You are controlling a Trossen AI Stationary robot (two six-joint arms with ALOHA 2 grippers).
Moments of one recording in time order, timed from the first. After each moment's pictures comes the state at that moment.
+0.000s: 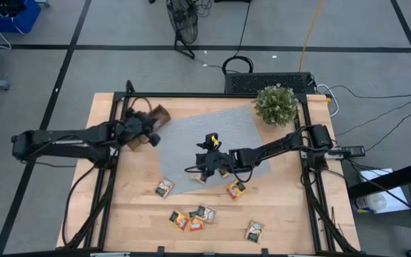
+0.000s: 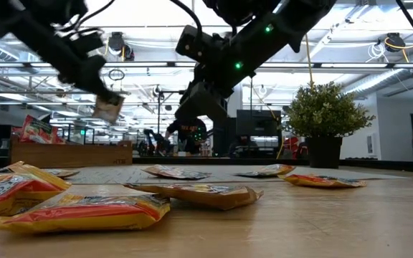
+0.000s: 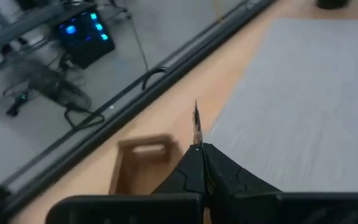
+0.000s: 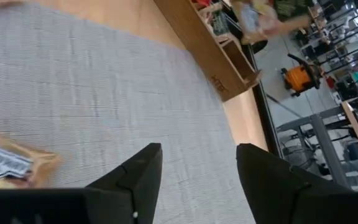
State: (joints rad) left arm 0.22 0.78 0.46 -0.26 -0.56 -0.16; right arm 0.13 1.93 1.18 0.16 0.62 -0.42
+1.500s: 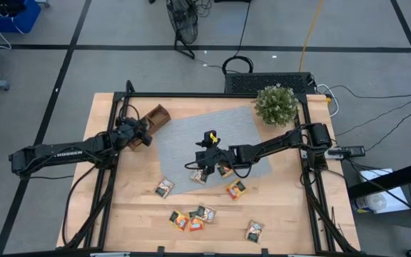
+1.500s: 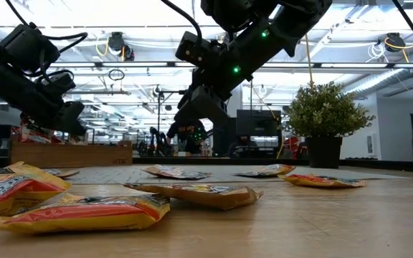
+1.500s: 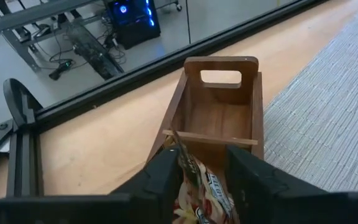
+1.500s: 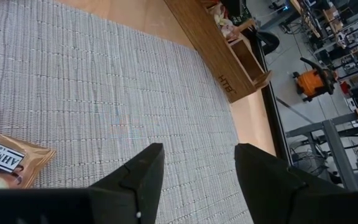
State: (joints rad) left arm 0.38 0.54 0.05 -0.05 -0.60 -0.21; right arm 0.09 1.93 1.18 0.16 0.54 -0.46
